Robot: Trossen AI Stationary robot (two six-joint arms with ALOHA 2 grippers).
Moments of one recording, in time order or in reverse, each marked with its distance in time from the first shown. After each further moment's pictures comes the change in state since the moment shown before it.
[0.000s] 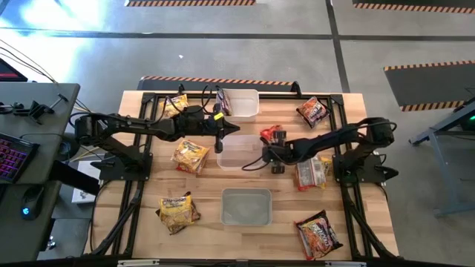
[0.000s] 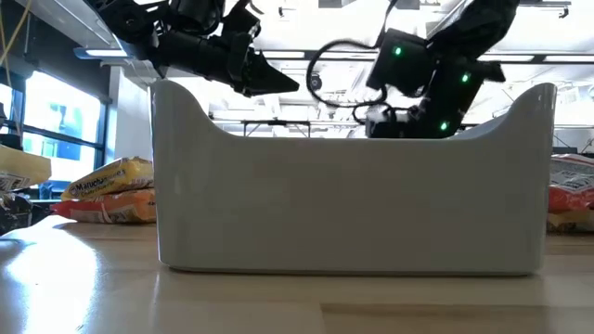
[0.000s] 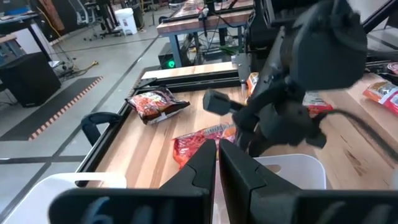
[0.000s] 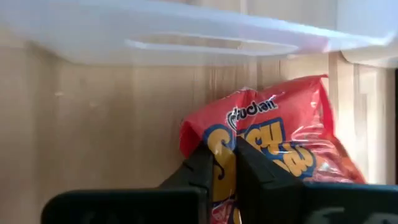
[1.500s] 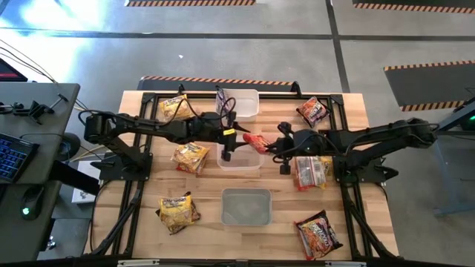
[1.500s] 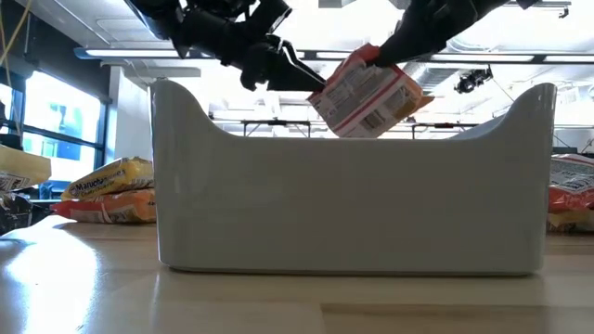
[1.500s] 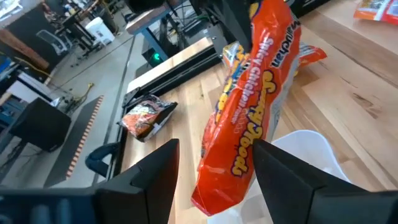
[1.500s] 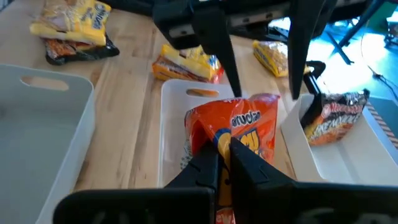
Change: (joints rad) left arm -0.120 0.112 0.208 -0.233 -0.091 0.382; right arm 0.071 -0.494 -0.009 0.195 -0.230 -0.039
